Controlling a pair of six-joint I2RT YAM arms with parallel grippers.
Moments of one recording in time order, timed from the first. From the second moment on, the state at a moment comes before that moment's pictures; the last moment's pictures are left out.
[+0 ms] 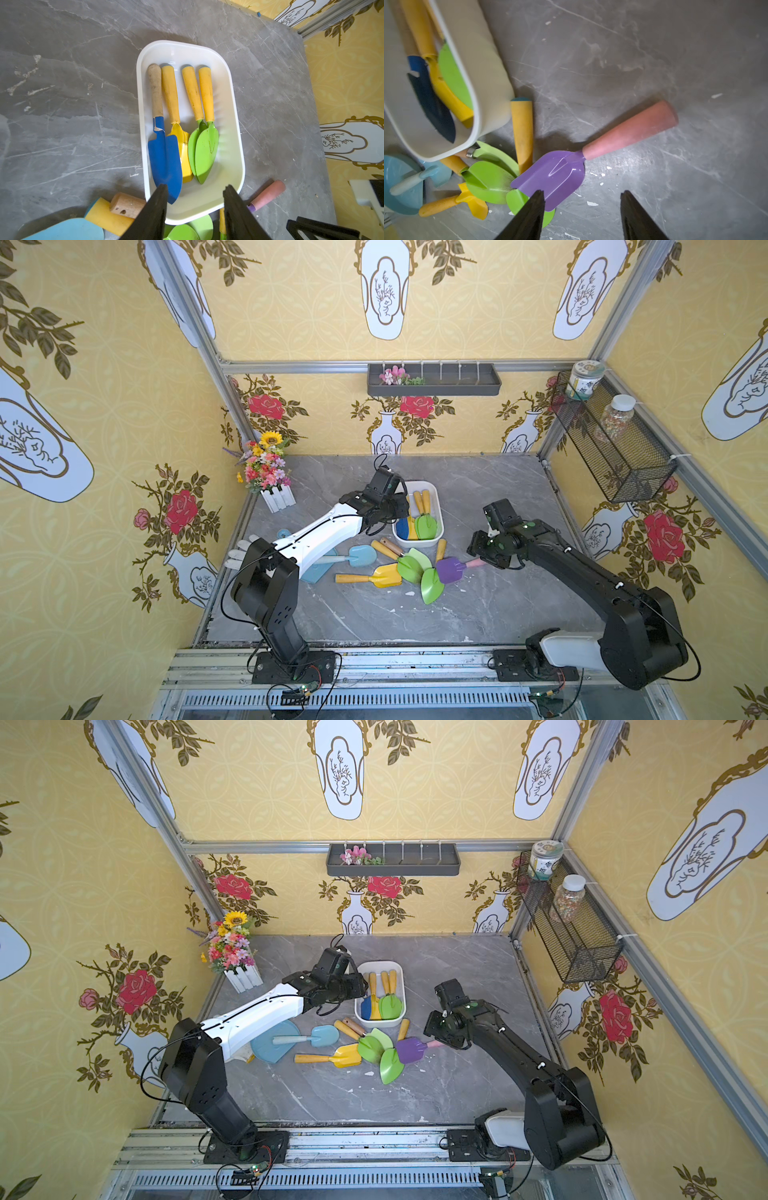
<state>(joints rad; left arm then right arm) -0.64 1.69 1.32 -0.45 0.01 -0.68 0.33 1.33 0.89 -0.78 -0.10 0.75</state>
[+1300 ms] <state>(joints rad) -0.64 1.64 1.19 -0.40 0.03 -0.75 0.33 1.65 0.91 -0.72 -0.07 1.03</state>
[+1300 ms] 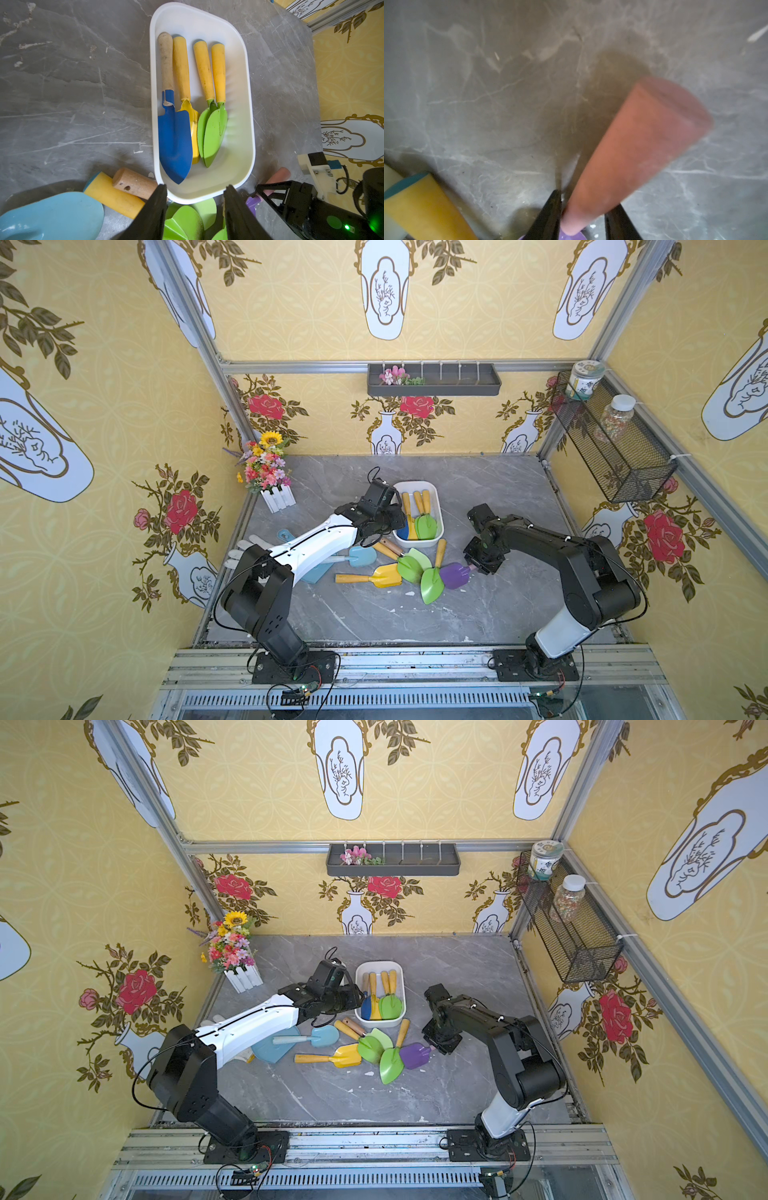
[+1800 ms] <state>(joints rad) -0.64 1.58 1.16 -0.38 0.04 -0.75 0.30 1.51 0.90 -0.67 -0.10 0.94</state>
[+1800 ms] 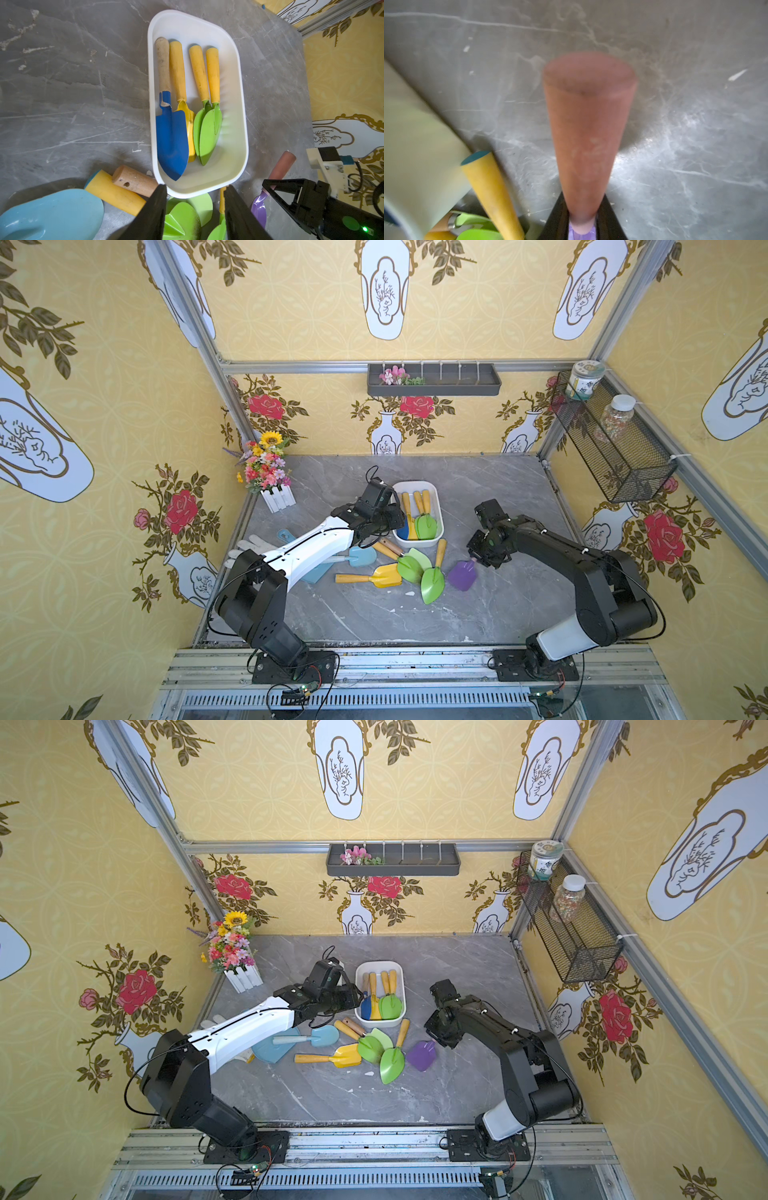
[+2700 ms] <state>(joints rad) -0.40 1.28 0.80 0.24 0.72 -0.95 0.53 1.37 0.92 -0.05 -0.78 0.70</state>
